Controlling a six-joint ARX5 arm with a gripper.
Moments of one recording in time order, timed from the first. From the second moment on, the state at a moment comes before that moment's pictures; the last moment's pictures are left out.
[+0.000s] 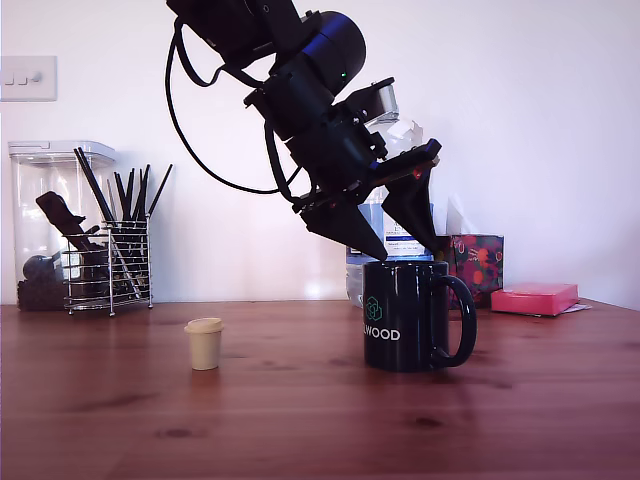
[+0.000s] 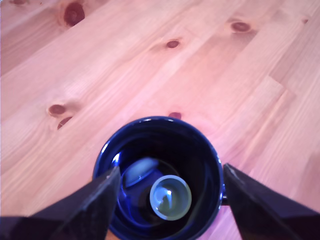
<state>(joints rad) -0.72 2.04 1.61 -0.37 0.22 -0.02</state>
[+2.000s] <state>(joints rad) -0.51 1.23 0.52 0.41 0.09 -0.02</state>
